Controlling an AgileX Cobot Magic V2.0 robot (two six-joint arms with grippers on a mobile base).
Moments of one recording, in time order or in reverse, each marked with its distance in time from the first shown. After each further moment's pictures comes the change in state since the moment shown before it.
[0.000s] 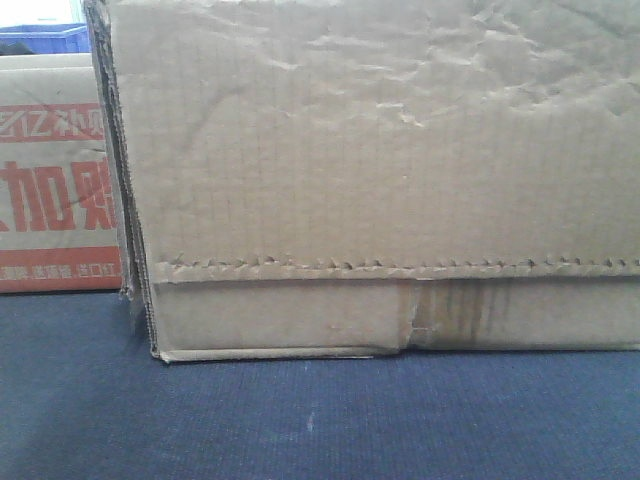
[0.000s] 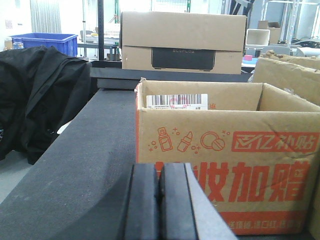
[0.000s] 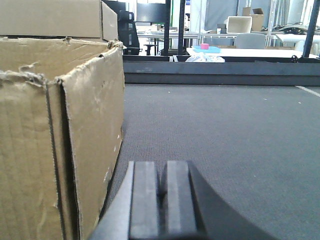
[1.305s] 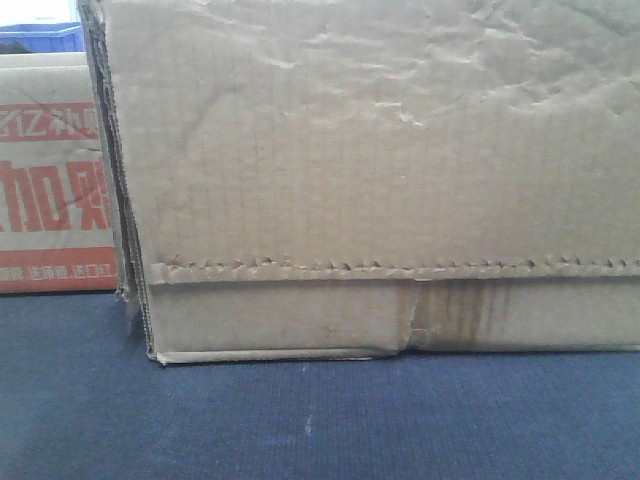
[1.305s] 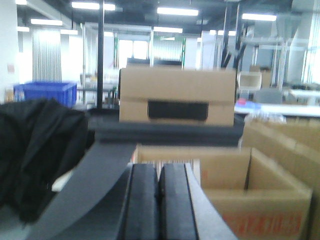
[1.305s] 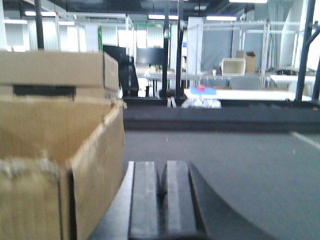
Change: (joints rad) left arm 0.000 -0.002 -0.187 0.000 -0.001 0.000; right arm 0.000 -0.002 -0.118 0.000 -0.039 0.000
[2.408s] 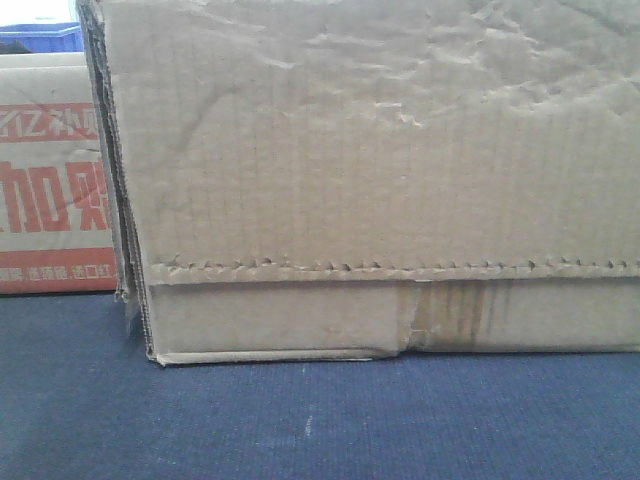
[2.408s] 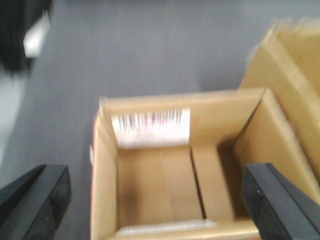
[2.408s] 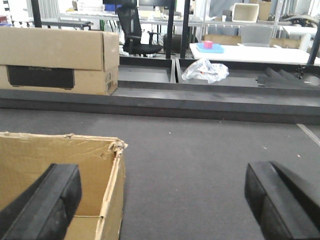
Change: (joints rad) left arm -0.081 1.101 -0.989 0.018 0.747 0.000; right arm 0.016 0.677 -0.758 -0.027 0.332 0.000
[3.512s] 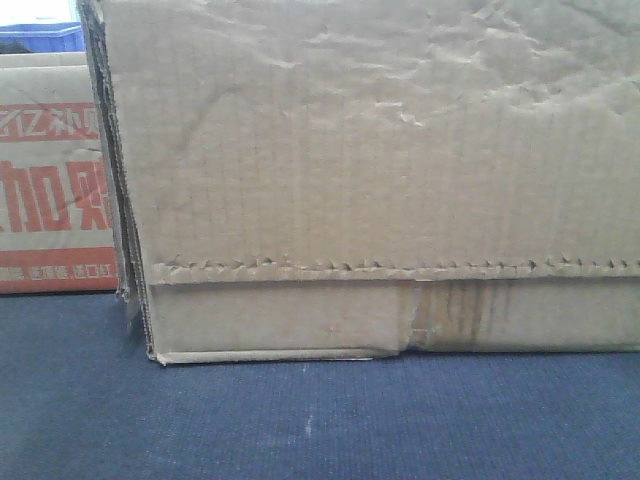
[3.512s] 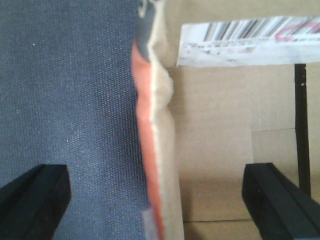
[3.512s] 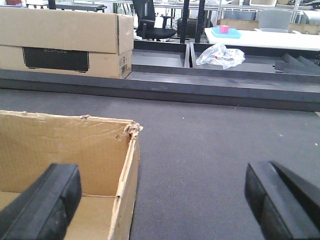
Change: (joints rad) left arm 0.210 0.662 -0.375 -0.124 0.394 0.243; right arm 0.037 0.000 0.000 0.000 0.052 0.000
